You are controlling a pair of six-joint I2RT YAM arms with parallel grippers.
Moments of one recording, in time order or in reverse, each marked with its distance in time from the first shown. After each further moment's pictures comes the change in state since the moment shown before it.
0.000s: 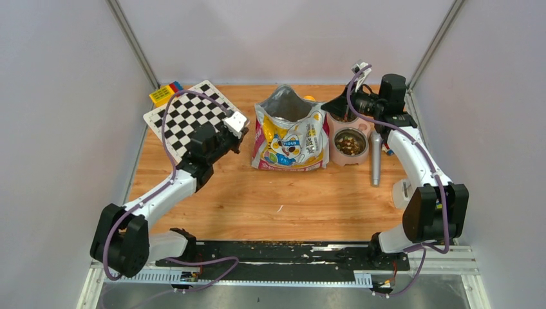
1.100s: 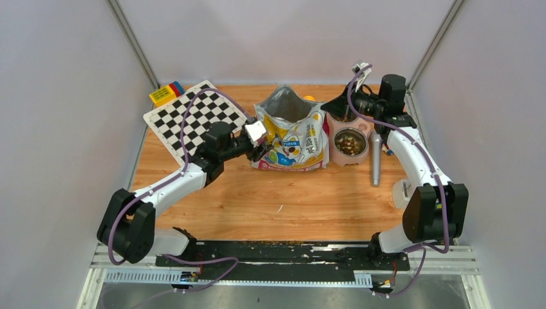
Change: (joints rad) left arm -0.069 0.115 0.063 -0.013 0.253 0.079; right arm 0.000 0.000 -0.008 0.024 -0.008 0.031
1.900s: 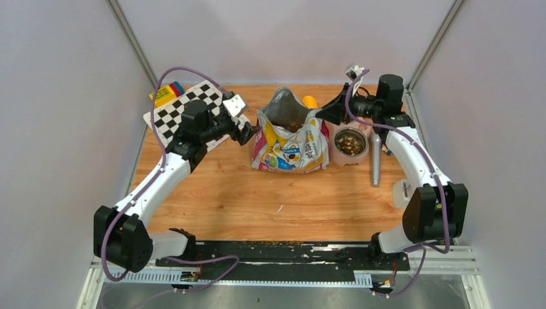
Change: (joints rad) left arm 0.160 -0.080 0.209 -0.250 0.087 -0.019; right arm 0.014 0.000 0.002 -0.018 -0.155 -0.074
